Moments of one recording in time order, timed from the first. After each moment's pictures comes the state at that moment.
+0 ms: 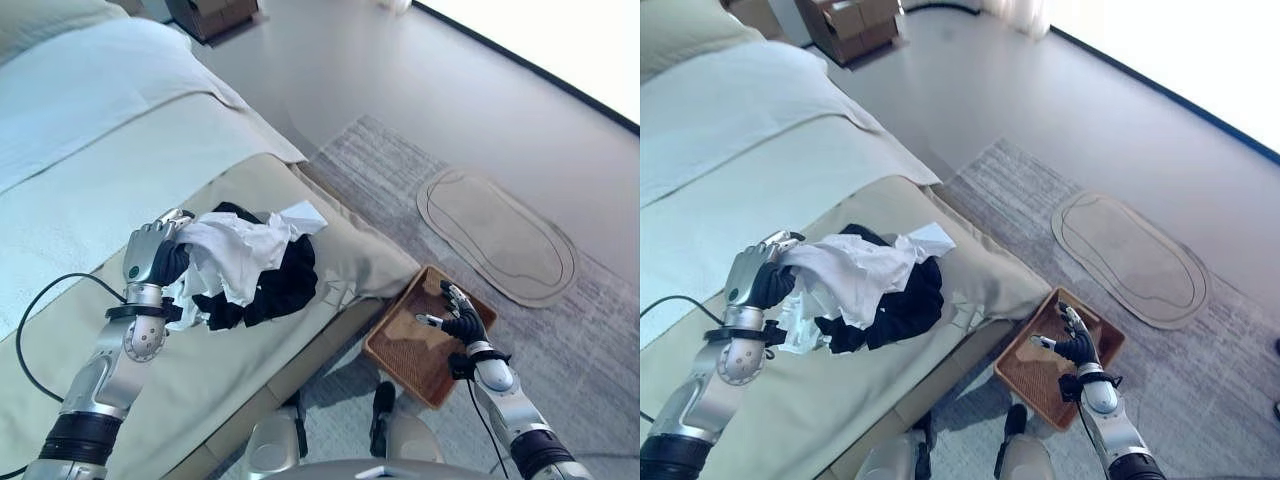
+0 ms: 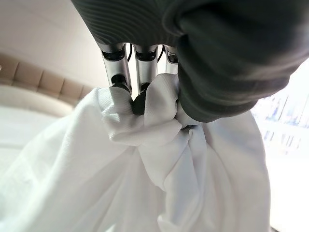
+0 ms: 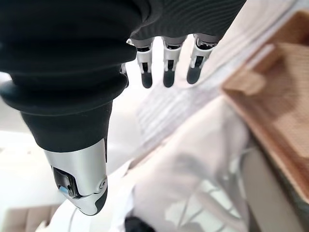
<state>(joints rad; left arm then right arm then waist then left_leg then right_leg) -0.01 0.68 0.02 0.01 0.58 -0.15 0.36 -0.03 -0.37 0.17 0.51 0.11 -0.22 -0.11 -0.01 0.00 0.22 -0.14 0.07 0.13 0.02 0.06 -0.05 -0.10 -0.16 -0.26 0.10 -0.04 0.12</state>
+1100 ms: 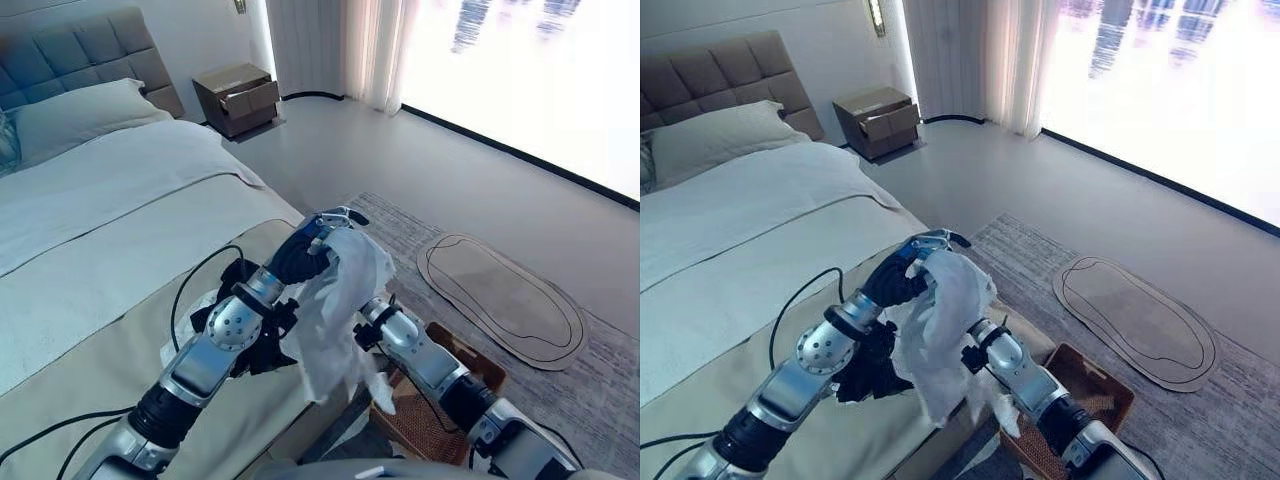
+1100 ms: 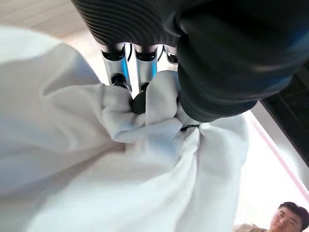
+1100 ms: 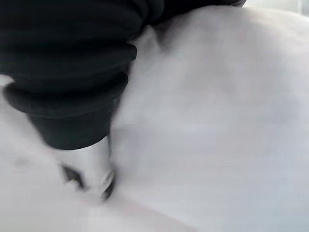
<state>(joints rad) -0.23 0.51 -0.43 -0.26 -0.02 -0.24 -0.04 -0.35 -0.24 0.66 0.35 0.15 -0.17 0.11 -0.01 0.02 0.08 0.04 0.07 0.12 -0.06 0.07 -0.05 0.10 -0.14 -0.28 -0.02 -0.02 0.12</state>
